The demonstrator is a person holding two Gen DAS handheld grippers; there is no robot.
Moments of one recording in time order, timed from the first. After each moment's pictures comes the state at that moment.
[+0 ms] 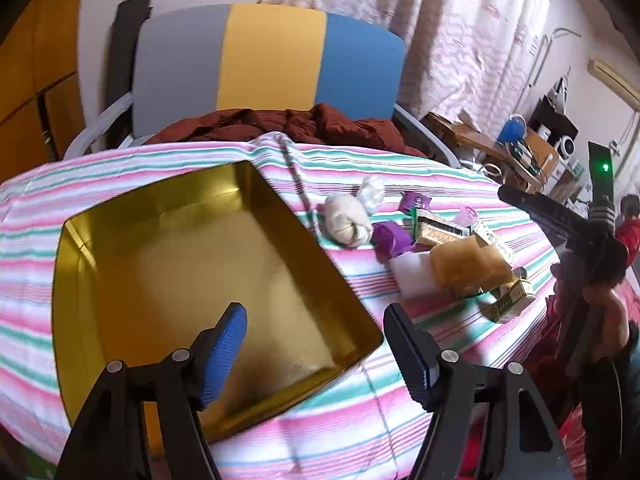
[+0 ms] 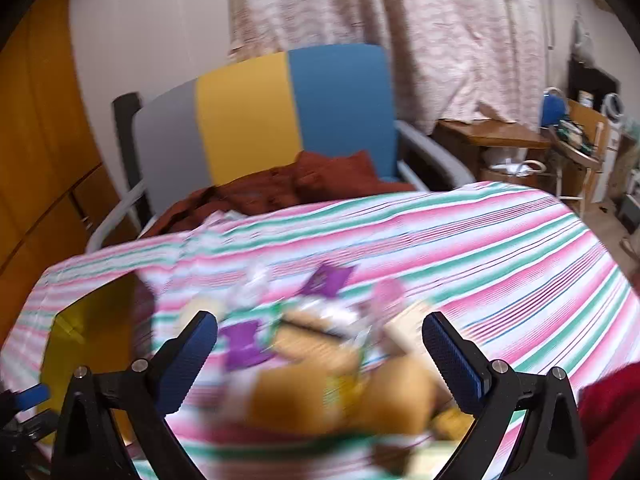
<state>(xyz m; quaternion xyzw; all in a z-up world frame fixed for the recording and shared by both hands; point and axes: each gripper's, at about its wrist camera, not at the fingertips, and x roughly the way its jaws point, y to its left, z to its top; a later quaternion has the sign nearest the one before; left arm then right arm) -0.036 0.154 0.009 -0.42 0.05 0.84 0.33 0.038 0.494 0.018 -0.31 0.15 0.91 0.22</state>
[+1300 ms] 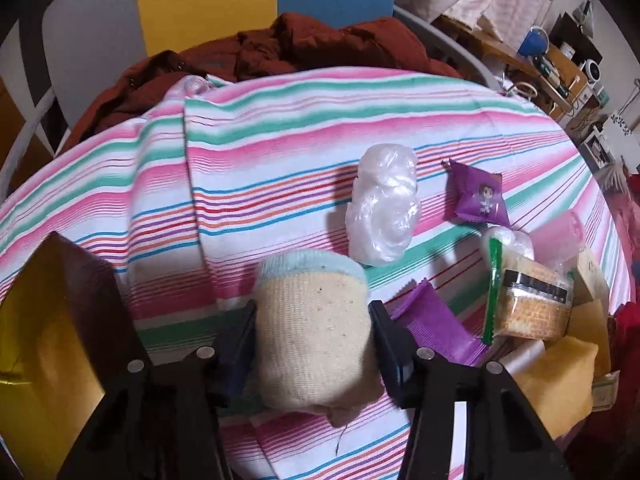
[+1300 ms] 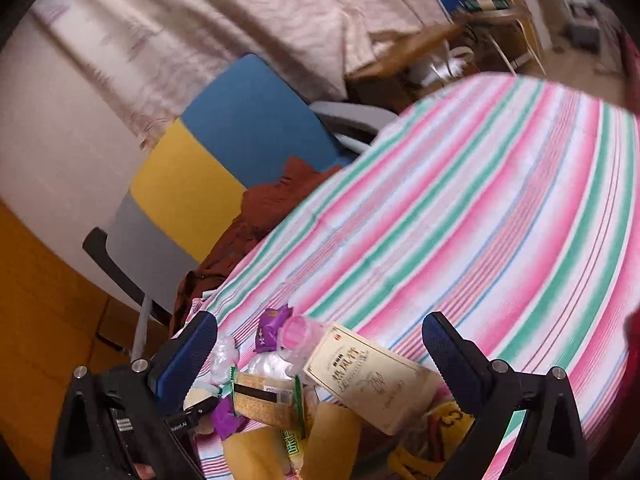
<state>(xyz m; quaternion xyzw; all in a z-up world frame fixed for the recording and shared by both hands) -0.169 0.341 -0.088 -0.53 0.17 0.77 0.32 0.086 0.611 -0.022 -0.25 0.42 0.84 0.23</state>
